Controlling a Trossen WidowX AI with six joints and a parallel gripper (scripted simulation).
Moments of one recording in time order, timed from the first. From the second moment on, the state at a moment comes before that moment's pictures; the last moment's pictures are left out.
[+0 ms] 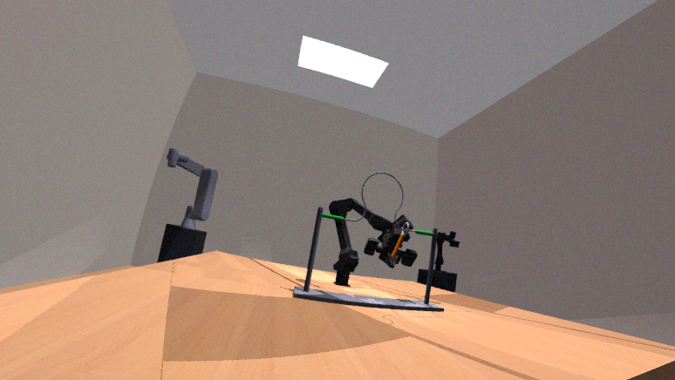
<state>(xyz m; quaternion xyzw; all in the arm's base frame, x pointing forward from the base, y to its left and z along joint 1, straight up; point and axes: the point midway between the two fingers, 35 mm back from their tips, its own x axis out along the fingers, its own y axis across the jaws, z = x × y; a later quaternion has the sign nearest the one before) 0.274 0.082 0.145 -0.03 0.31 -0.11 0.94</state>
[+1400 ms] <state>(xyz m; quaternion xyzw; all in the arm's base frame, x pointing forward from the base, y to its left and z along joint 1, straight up) 0.279 0.136 0.145 0.01 0.30 -0.09 0.95</state>
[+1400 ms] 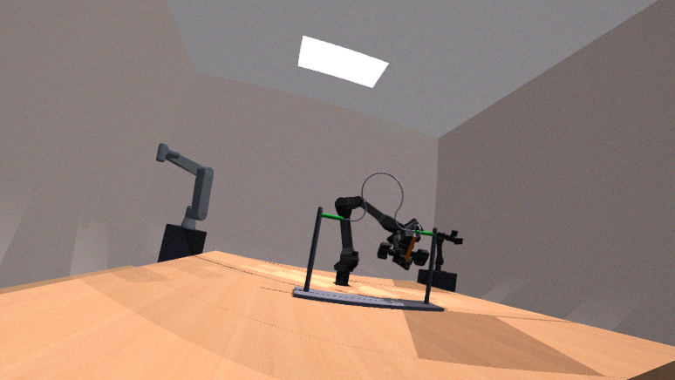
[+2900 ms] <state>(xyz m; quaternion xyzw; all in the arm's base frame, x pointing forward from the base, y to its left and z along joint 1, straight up) 0.281 0.151 0.133 0.01 0.30 -0.09 0.95</state>
